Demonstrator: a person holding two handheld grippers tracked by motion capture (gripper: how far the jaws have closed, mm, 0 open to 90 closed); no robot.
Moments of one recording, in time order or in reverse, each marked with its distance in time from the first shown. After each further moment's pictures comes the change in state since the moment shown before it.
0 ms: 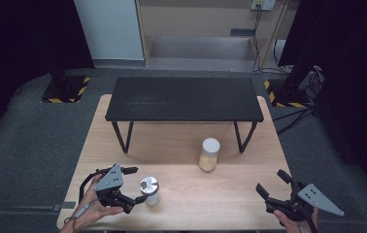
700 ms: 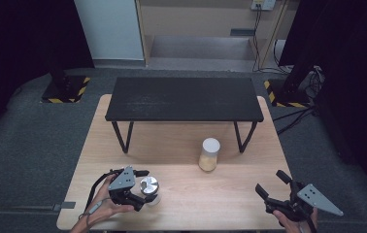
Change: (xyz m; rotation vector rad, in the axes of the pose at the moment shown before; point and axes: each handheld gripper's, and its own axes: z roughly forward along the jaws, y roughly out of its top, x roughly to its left) left arm 0.009 -0.015 0.035 0.002 -0.058 0.028; right arm -0.001 -0.001 0.001 0.004 0.009 0.006
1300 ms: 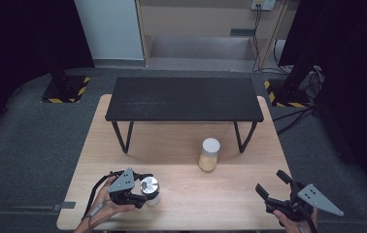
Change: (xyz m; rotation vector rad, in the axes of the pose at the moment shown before) left arm -0.002 -0.009 0.000 -0.041 0.006 -0.023; right arm -0.001 -0.001 0.000 -0.002 -0.001 0.004
